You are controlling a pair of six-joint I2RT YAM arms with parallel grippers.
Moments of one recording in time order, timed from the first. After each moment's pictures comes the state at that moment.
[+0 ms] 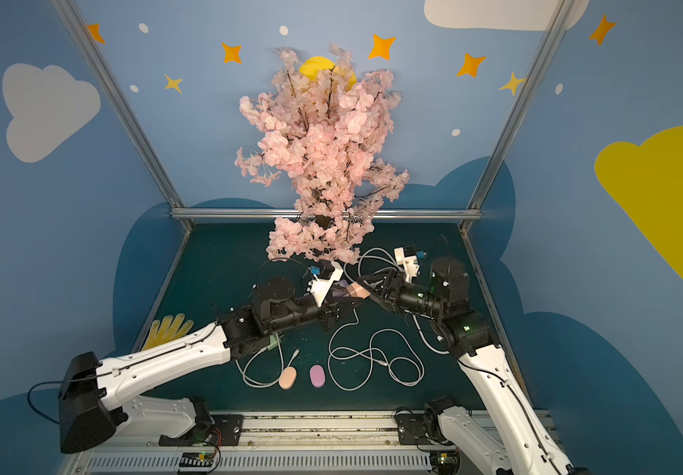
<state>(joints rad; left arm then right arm) -0.99 1.31 1.03 0.14 0.18 -0.20 0.36 0.89 0.98 -0.41 -0.81 1.05</state>
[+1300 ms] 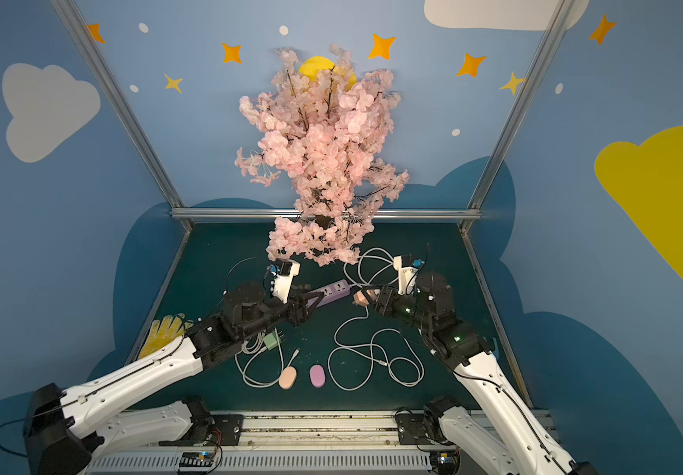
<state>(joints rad) -0.80 1.09 0.81 -0.01 0.00 -0.41 0.51 0.86 0.81 -0.39 -0.28 0.63</state>
